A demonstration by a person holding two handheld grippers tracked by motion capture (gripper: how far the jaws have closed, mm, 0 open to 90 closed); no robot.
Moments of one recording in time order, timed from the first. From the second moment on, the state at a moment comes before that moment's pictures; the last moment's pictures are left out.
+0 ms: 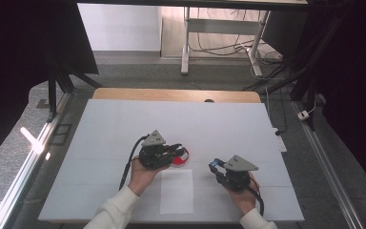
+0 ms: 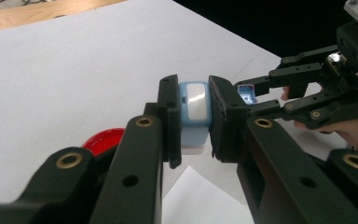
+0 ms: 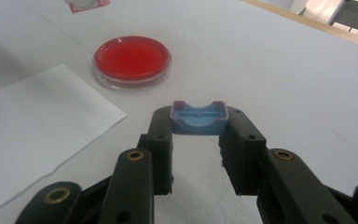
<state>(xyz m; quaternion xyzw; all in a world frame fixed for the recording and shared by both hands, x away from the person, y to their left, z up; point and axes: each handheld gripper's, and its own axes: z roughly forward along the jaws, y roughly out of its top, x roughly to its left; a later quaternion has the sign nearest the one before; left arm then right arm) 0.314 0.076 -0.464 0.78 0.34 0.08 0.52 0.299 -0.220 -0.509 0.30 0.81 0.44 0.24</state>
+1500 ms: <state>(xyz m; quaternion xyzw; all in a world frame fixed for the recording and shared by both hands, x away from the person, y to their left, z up) 0.338 0.089 -0.454 0.78 0.34 0.12 0.51 0.284 -0.304 -0.506 0.34 0.79 0.43 0.27</state>
